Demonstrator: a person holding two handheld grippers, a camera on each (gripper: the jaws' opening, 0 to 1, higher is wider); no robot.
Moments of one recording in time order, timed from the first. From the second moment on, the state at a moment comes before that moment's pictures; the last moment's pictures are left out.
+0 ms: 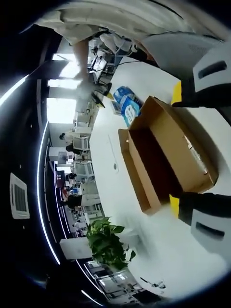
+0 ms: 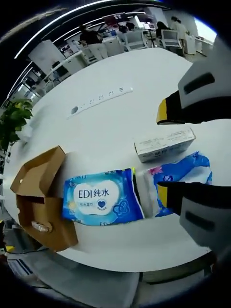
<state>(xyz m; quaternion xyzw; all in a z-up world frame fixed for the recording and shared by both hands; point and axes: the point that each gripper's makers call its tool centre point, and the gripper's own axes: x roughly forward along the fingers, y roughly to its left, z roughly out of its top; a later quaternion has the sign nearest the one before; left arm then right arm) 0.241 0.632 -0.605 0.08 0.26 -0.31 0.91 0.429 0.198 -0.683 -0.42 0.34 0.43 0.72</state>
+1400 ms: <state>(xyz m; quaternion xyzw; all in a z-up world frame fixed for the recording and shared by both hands) 0.290 0.625 -0.647 0.21 0.36 -0.50 0.75 0.259 0.255 -0.596 -0.21 0.25 0.32 0.89</state>
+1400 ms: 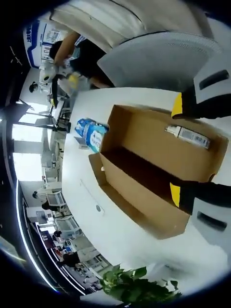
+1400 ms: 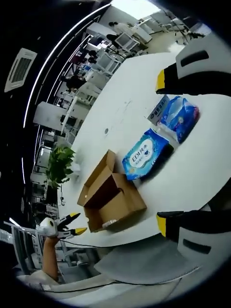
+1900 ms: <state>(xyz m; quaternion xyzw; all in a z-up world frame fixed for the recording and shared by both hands) 0.284 0.618 -0.682 0.28 0.39 -0.57 0.66 0.219 0.264 -0.605 -0.16 0.26 0.30 0.90</state>
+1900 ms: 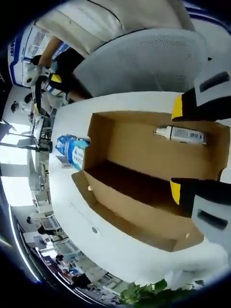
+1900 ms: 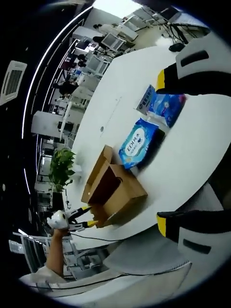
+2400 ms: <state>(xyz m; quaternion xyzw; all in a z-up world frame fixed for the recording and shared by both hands) 0.280 0.619 -0.721 0.36 0.43 -0.60 0.57 0.205 0.263 -0.615 -0.15 0.27 0.29 0.90</state>
